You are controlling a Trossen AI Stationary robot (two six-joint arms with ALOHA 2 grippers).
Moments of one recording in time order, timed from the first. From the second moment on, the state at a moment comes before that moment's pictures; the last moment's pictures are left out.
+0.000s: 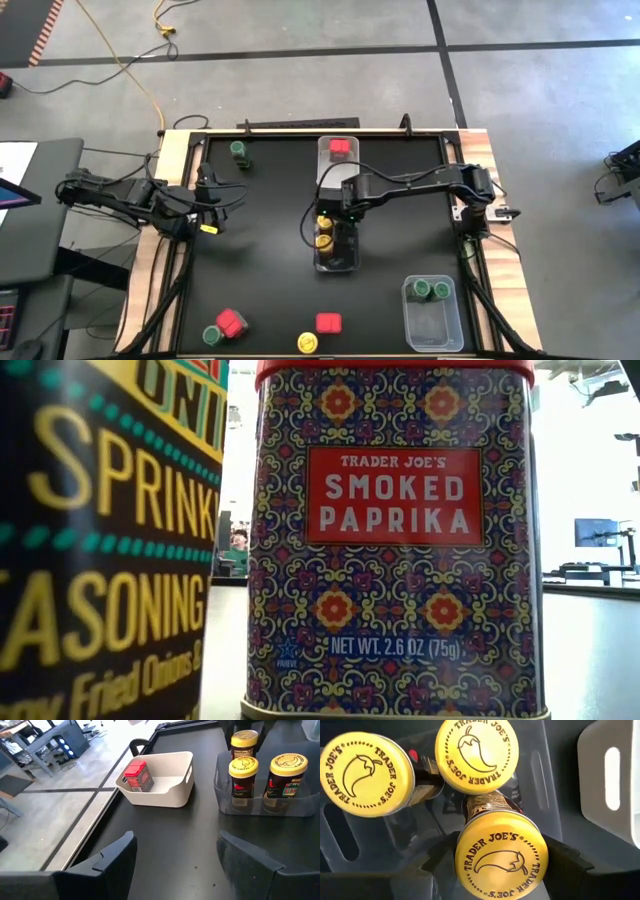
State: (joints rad) left arm -0.24 0.53 0.66 -0.62 -0.65 -0.02; right arm 0.03 1.92 1.68 -1.13 0.07 0.23
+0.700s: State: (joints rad) left arm -0.24 0.53 0.66 -0.62 -0.65 -0.01; right arm 0.03 1.98 1.68 -1.14 0.08 0.24
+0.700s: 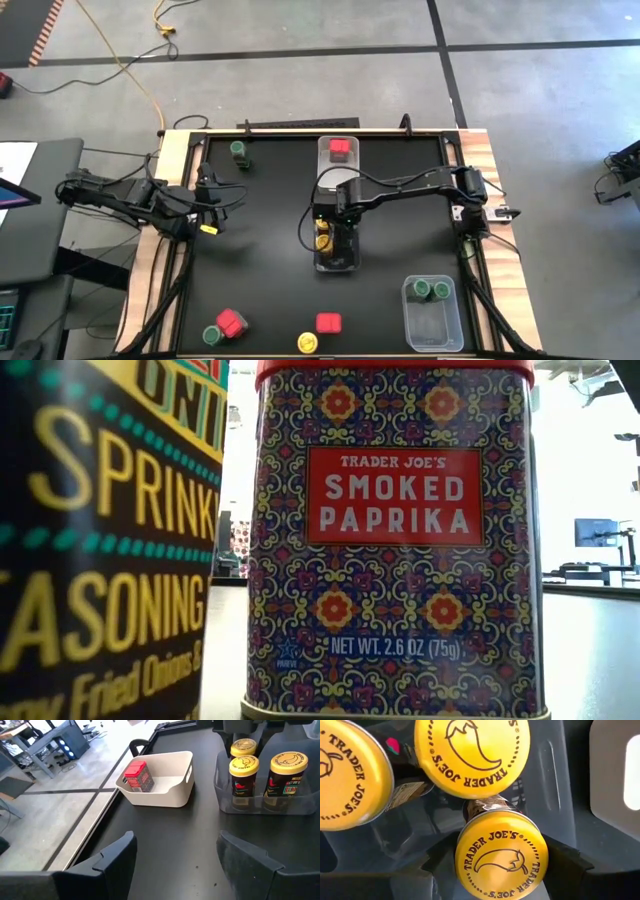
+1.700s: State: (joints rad) left arm -0.24 0.53 0.66 -0.62 -0.65 0.00; right arm 0.00 1.98 1.68 -1.13 0.08 0.24
